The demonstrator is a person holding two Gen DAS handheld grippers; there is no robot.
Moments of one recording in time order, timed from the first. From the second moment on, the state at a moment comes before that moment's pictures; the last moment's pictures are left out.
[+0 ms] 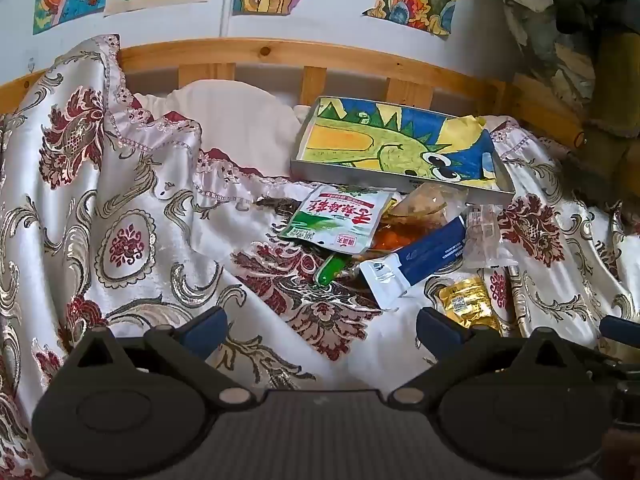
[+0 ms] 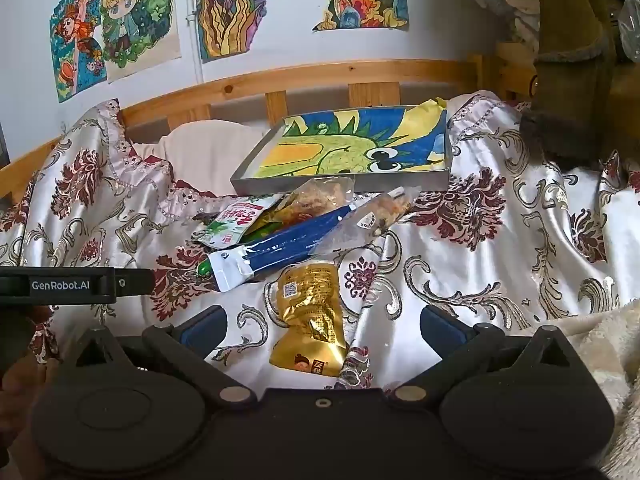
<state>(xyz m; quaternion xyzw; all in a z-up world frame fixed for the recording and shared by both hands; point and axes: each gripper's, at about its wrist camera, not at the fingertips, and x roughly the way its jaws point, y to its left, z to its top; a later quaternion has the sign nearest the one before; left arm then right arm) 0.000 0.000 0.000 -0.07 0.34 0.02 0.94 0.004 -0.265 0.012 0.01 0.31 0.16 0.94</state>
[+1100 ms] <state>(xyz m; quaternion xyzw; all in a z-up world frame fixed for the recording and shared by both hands) 0.001 0.000 -0.003 -0.07 0.34 0.02 0.94 0.004 -0.265 0.011 0.01 0.31 0.16 0.94</state>
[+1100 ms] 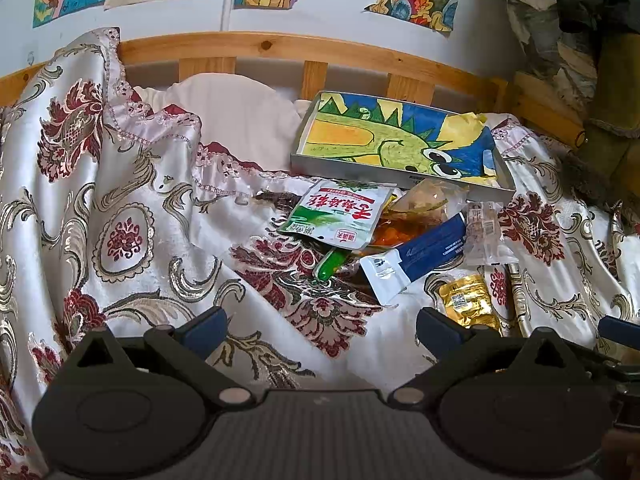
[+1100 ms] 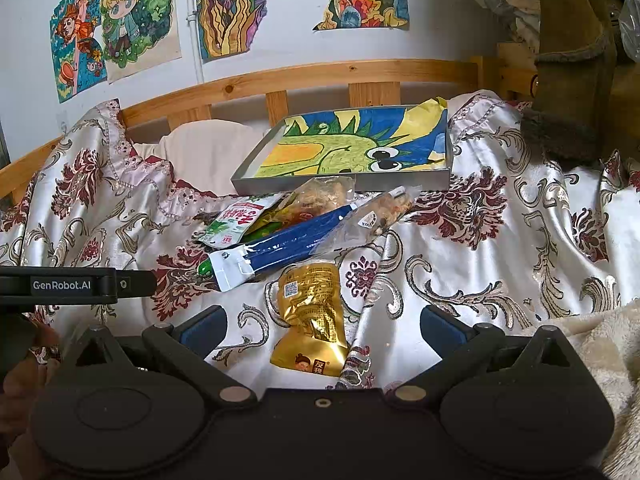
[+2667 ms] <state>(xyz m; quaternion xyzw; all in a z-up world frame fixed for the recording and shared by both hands) 0.003 0.008 -0.005 -0.10 0.35 0.04 0.93 0.010 -0.257 0.007 0.00 0.34 0.18 0.92</state>
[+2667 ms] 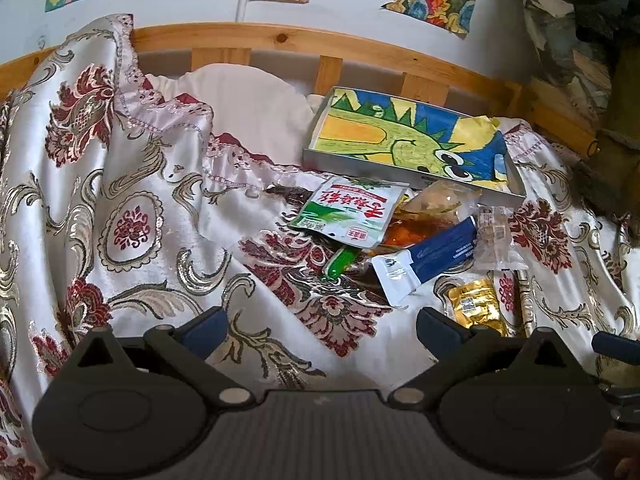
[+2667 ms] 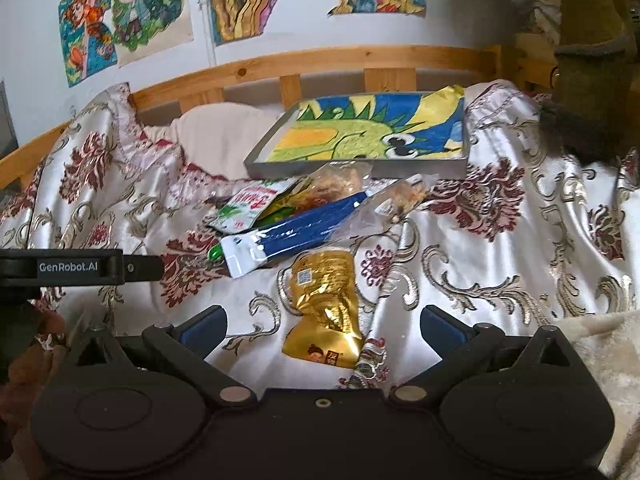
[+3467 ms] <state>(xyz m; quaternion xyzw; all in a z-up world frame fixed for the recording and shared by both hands) 0.070 -0.019 -0.005 0.01 0.36 -0.03 0.93 0.070 -0.249 -0.009 0.03 0.43 0.24 0.87</state>
